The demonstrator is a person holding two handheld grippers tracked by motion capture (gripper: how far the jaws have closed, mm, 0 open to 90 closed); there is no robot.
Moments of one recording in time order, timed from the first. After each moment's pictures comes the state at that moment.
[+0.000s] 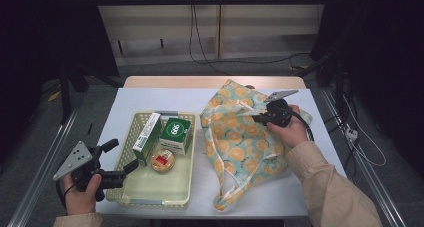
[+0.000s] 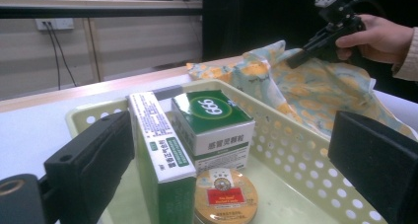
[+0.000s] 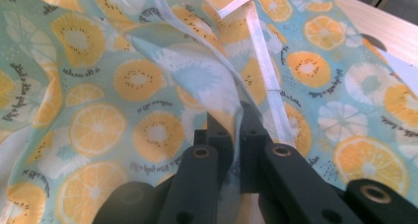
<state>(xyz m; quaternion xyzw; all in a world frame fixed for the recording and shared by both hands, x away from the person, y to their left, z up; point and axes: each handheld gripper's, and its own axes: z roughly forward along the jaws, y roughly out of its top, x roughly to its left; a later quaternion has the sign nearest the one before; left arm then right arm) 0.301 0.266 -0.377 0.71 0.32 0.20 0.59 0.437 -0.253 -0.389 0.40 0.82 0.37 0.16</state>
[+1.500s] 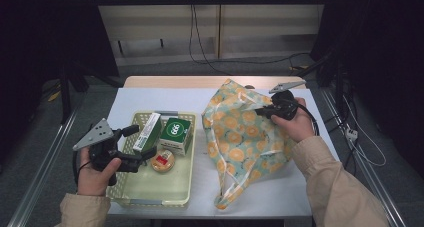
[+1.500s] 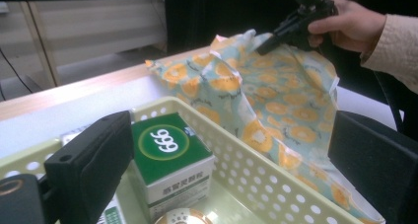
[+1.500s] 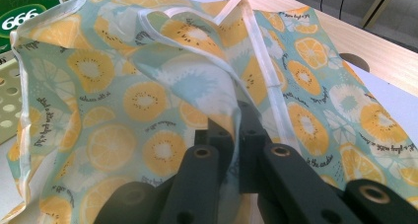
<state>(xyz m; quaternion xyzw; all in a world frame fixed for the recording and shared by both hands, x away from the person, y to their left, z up) 0.332 0.217 -0.340 0.76 0.28 0.13 0.57 0.435 -0.258 -0.357 0.41 0.81 0.38 0.16</state>
